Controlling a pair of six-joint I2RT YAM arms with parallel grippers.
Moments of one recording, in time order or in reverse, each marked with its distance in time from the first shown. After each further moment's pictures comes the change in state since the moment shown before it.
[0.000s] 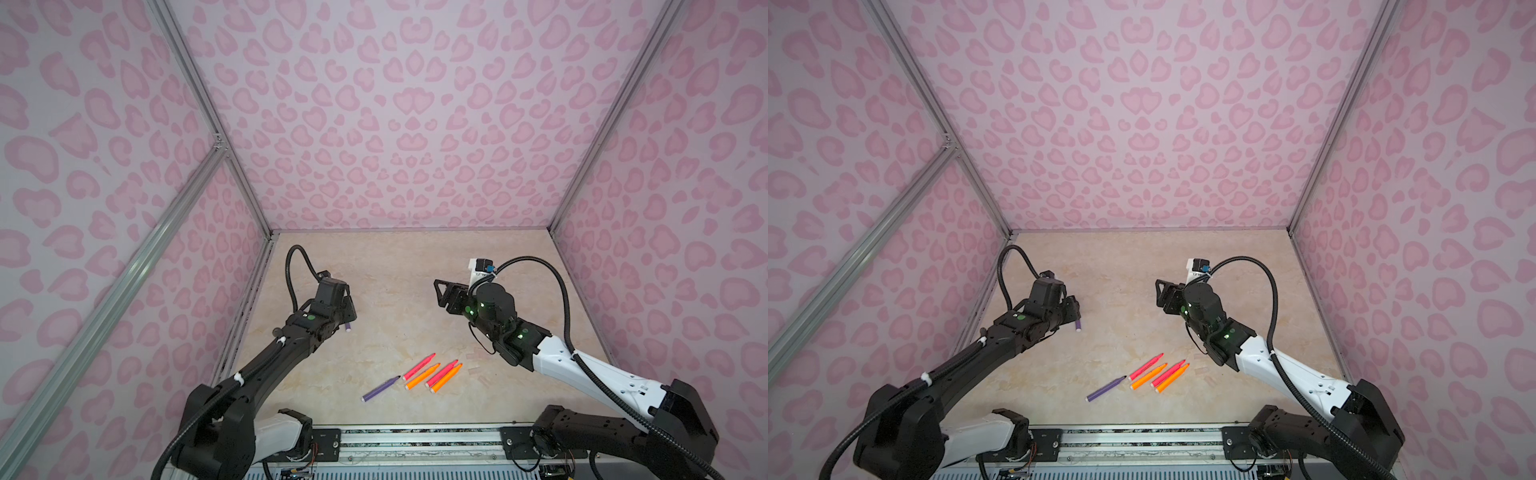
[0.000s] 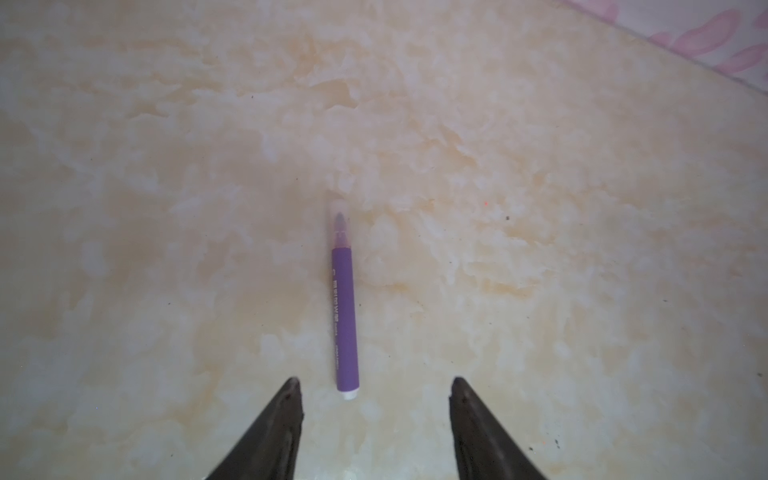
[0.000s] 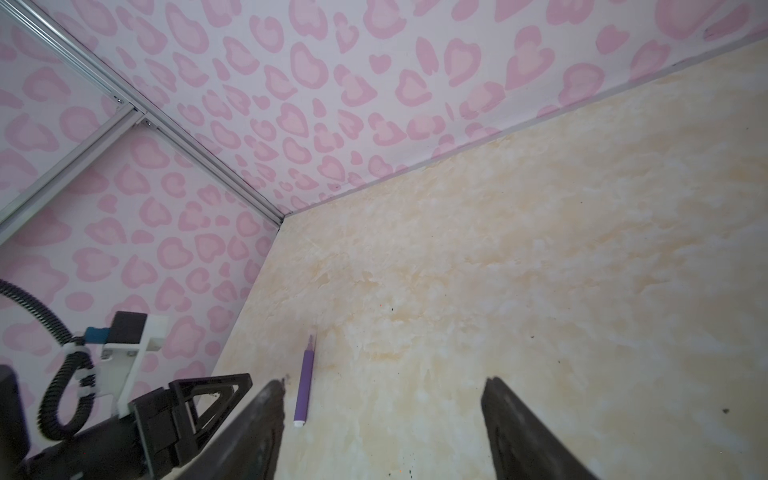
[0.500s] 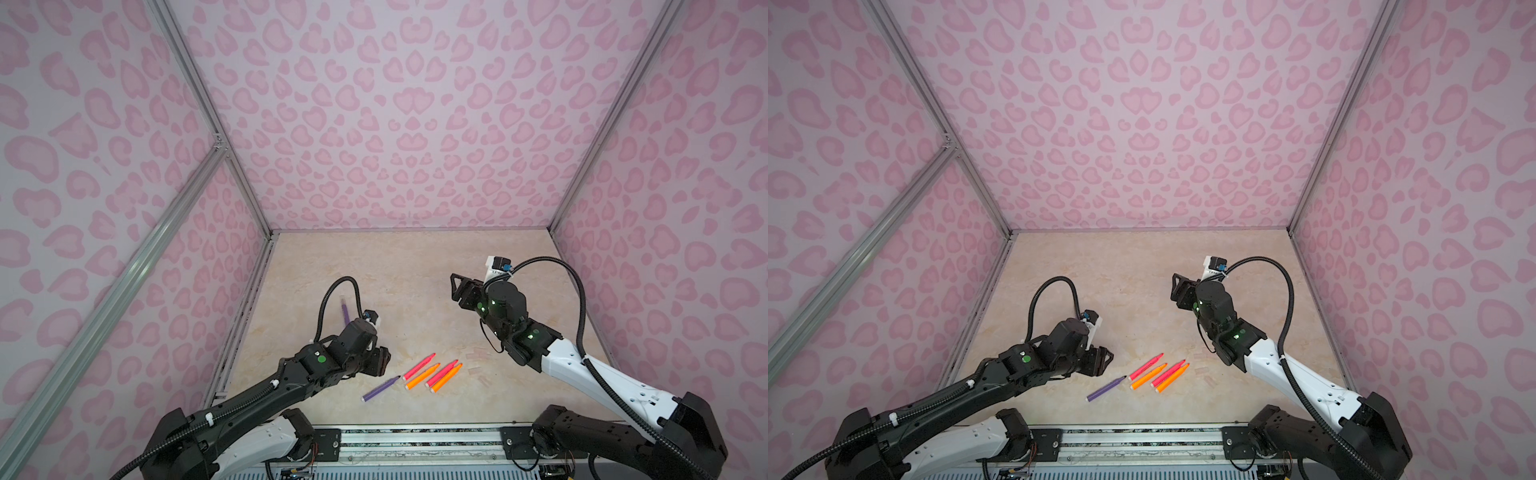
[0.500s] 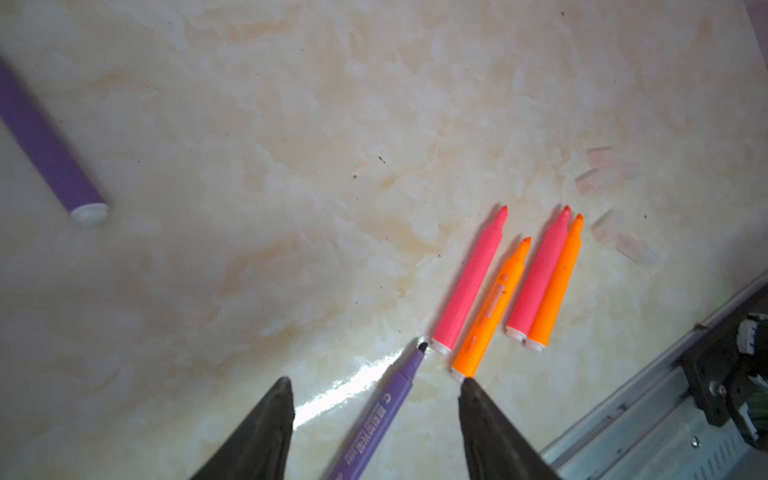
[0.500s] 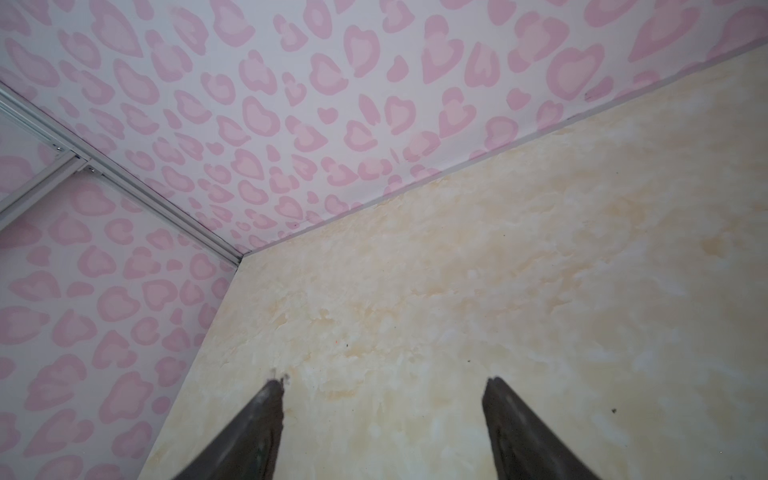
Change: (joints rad) left arm -0.457 -0.169 -0.129 -0.174 0.184 0.023; right arm -0.086 -0.062 -0.034 -0.040 0.075 -0.018
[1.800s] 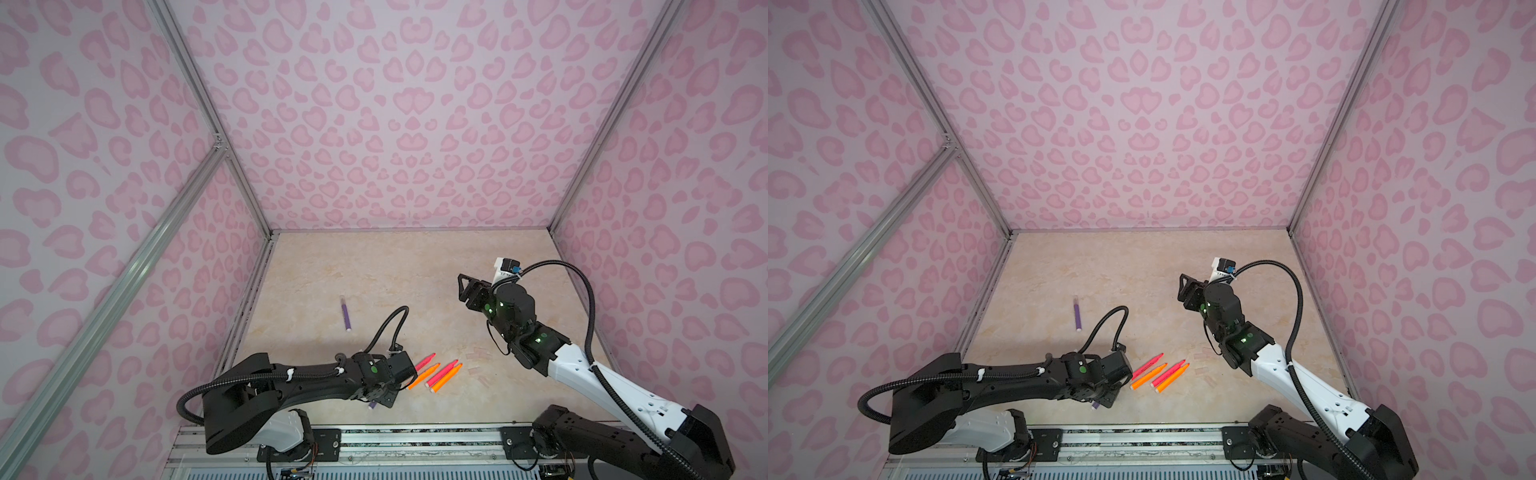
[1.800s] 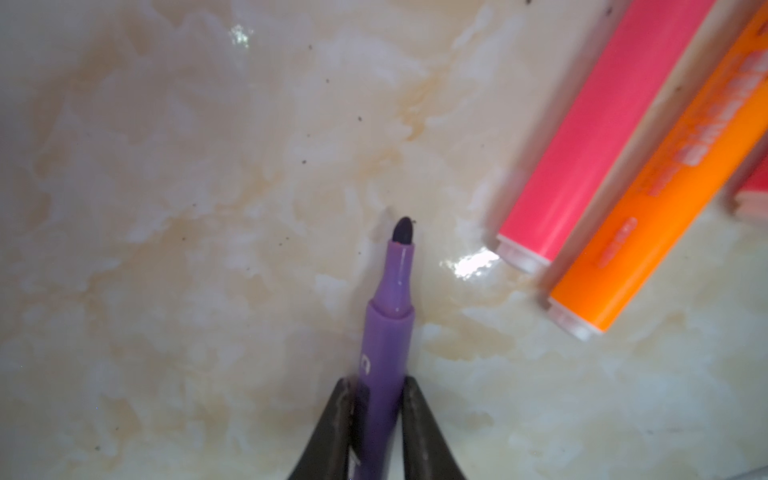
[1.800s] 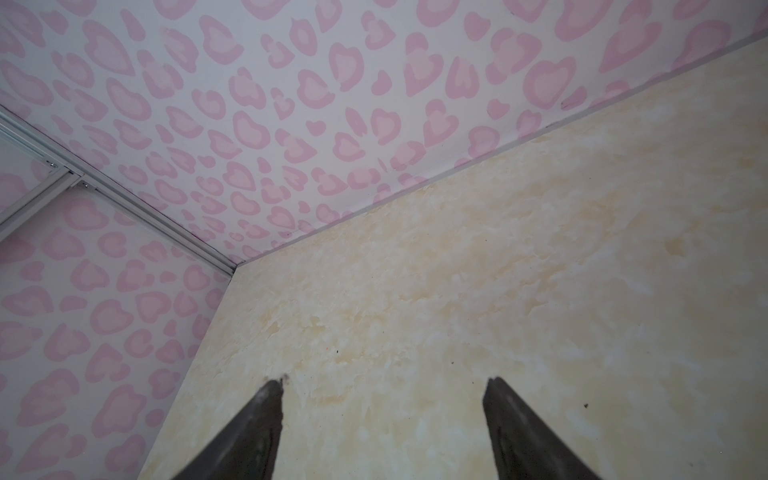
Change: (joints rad) left arm -0.288 0.415 0.053 -0.089 -0.178 -0.122; right arm -0.028 -0.044 -0.025 -0.005 -0.008 0.000
